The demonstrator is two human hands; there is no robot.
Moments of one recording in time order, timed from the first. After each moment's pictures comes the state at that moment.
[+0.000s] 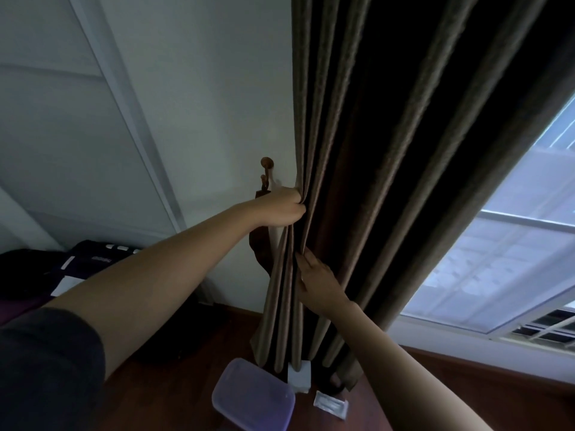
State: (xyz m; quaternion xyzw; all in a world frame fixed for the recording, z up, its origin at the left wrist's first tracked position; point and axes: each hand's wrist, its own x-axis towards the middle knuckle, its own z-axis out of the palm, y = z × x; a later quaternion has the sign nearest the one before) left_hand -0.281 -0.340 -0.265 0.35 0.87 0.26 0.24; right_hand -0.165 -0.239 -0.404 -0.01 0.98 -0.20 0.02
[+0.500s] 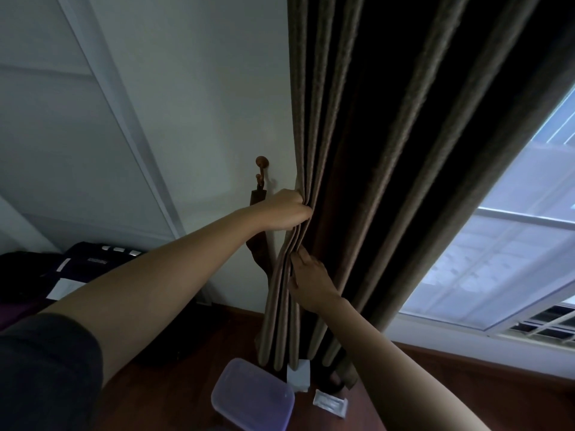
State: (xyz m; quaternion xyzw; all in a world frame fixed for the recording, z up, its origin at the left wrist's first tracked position) left_hand -0.269 -0.327 -0.267 0.31 0.86 0.32 0.26; right_hand -0.177 -0.243 -0.409 0.00 0.98 -0.18 0.02
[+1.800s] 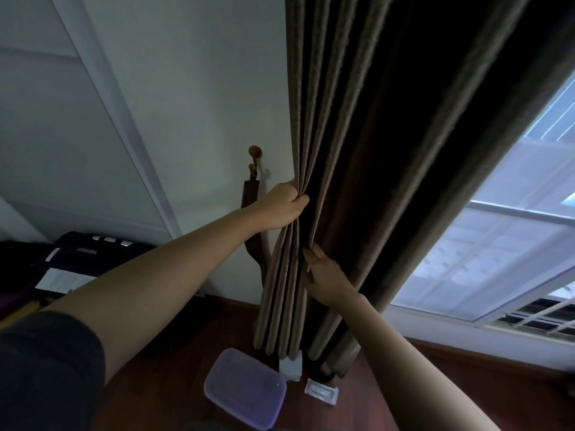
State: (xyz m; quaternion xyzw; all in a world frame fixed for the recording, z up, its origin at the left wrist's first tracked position) left_hand -0.259 -0.322 -0.282 0.35 0.83 0.40 0.18; right_hand -0.155 -0.206 -0.407 0.00 0.97 -0.23 0.04
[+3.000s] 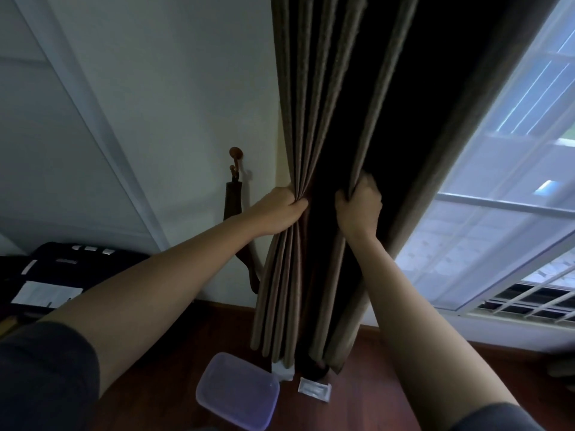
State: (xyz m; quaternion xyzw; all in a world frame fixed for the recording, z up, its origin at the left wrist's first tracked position) left_hand -0.240 -0.303 -0.282 0.35 0.83 0.39 0.17; right_hand -0.174 -0.160 -0.300 0.26 0.84 -0.33 -0.34
